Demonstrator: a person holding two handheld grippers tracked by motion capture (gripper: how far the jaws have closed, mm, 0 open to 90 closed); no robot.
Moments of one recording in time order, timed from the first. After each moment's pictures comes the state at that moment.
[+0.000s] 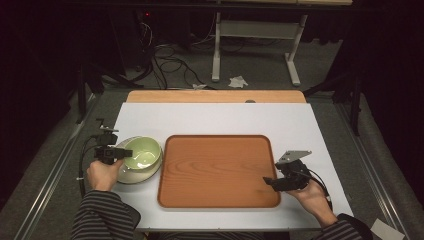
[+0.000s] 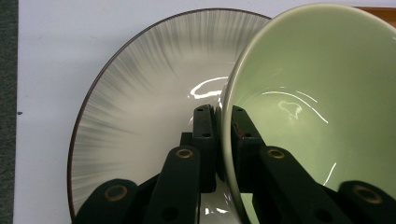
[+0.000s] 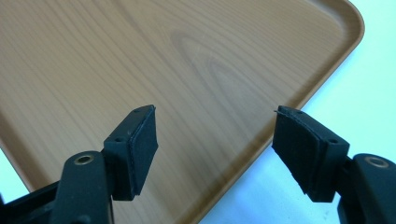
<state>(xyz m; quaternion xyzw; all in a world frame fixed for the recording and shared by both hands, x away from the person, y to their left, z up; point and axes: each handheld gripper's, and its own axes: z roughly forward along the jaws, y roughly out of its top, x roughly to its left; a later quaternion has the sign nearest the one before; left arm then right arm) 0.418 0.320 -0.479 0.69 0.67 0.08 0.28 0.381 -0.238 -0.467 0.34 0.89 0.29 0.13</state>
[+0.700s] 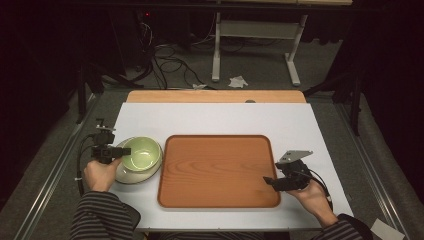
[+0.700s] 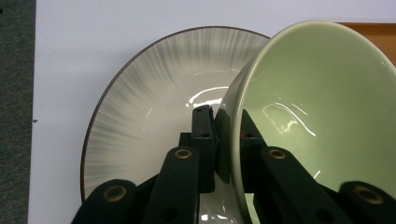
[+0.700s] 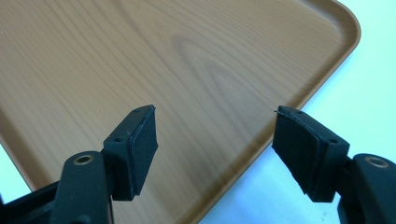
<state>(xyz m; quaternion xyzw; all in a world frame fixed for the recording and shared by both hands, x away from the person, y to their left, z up) 0.412 0.323 -0.467 0.68 0.66 0.09 0.30 0.380 -0.239 -0.465 0.34 0.88 0.29 0.13</state>
